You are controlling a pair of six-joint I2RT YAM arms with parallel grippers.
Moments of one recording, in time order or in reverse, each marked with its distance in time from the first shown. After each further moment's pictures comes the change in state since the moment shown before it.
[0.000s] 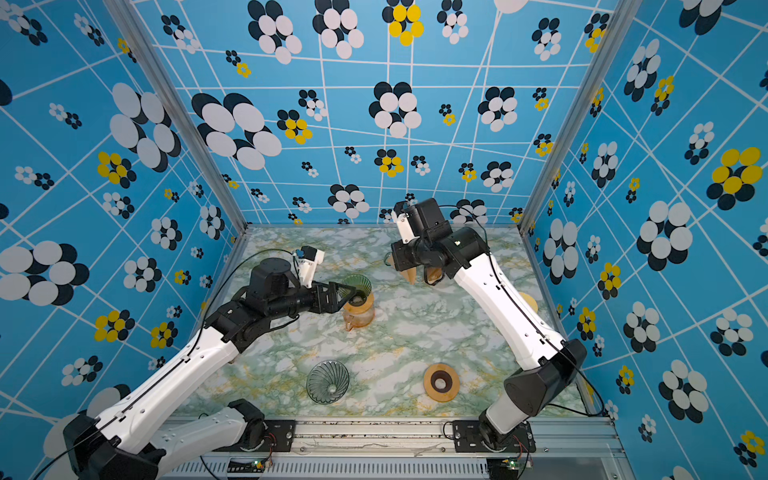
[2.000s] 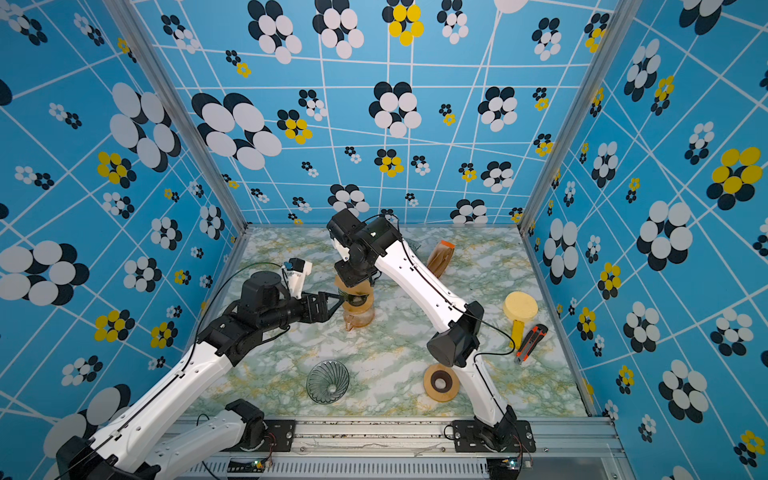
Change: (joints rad) left arm 0.050 -0.092 -0.136 0.011 -0.023 0.010; right arm 0.215 0.605 0.709 -0.448 0.037 0.032
